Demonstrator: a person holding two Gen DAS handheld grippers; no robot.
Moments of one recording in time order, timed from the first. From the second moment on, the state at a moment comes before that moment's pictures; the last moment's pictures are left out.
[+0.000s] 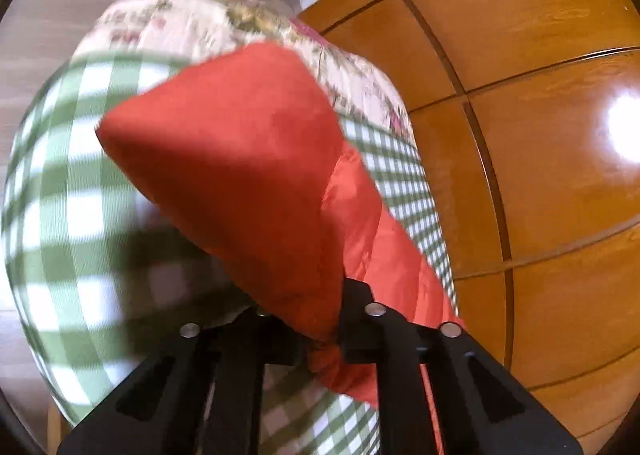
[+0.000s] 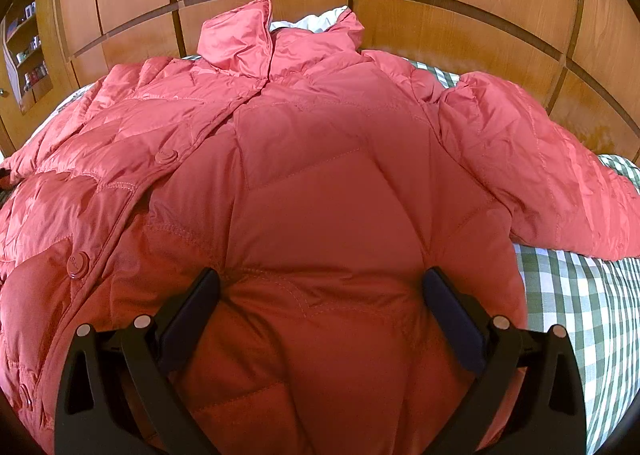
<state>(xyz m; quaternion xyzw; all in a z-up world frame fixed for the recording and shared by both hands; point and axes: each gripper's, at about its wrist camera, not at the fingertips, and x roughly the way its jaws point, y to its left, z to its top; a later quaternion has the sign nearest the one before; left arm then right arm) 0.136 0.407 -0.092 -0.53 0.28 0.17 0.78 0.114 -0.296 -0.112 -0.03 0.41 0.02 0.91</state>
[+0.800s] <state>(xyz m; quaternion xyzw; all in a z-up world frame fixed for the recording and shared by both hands) 0.231 0.137 0.044 -0.18 0.28 -0.04 0.94 0.113 -0.295 -0.111 -0.03 0.41 0.02 0.91</state>
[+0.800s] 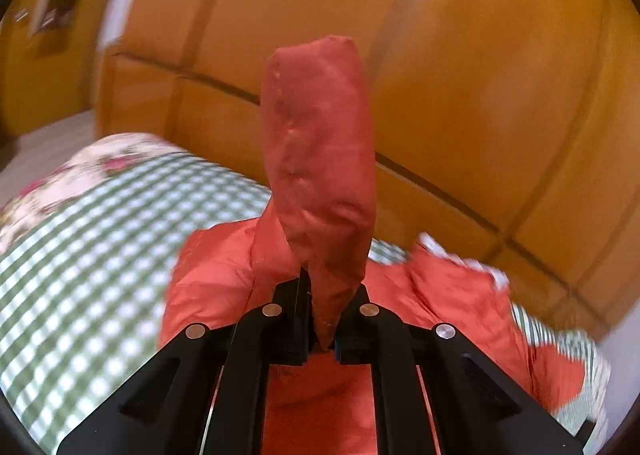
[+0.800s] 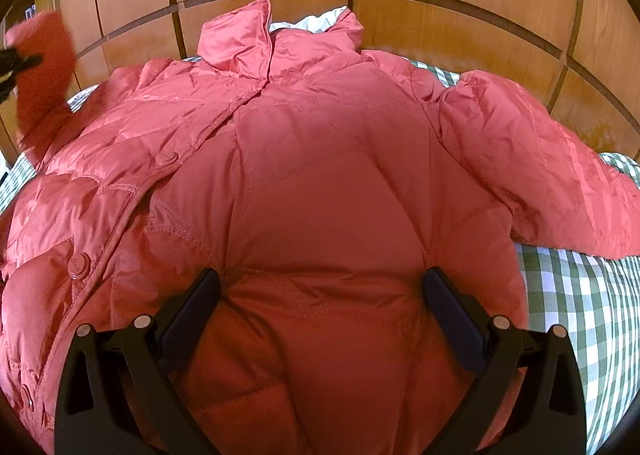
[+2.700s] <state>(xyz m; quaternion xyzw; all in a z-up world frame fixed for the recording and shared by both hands) 0.162 0.126 -0.052 -0.17 0.36 -0.08 0.91 0.171 -0.271 -0.061 0.09 0.39 0.07 0.91</state>
